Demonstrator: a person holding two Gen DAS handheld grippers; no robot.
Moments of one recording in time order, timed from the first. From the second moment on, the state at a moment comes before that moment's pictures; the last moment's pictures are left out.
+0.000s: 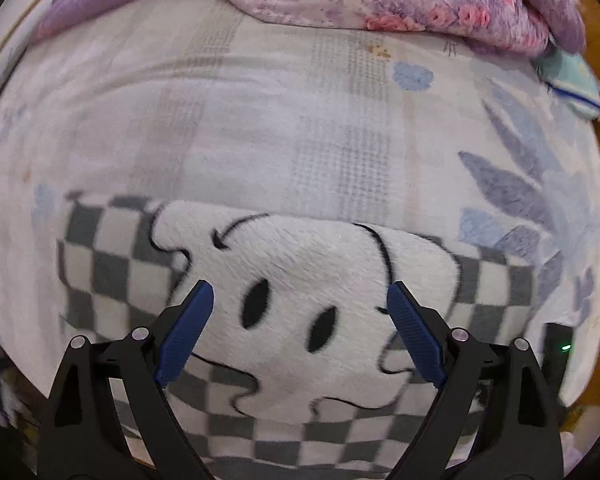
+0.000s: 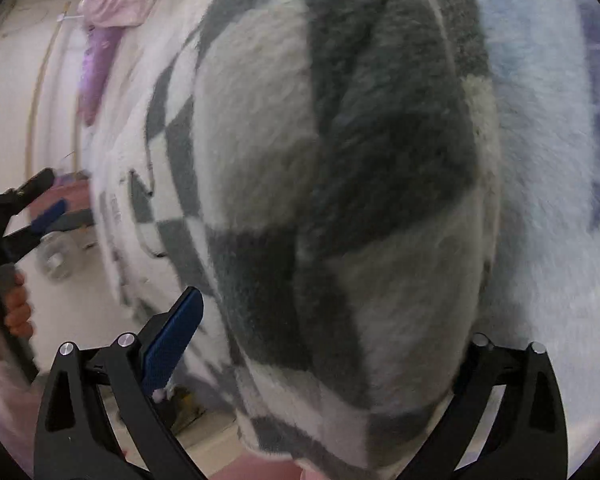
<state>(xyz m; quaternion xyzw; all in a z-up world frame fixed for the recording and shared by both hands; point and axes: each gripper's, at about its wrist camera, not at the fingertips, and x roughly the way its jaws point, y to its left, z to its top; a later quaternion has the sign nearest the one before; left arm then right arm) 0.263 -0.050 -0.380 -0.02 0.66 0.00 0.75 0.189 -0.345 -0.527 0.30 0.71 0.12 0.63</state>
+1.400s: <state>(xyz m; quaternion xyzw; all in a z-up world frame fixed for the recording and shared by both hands) 0.097 -0.025 -0.502 0.00 0.81 -0.02 0.59 0.169 -0.272 -0.457 0.26 0.71 0.01 0.65</state>
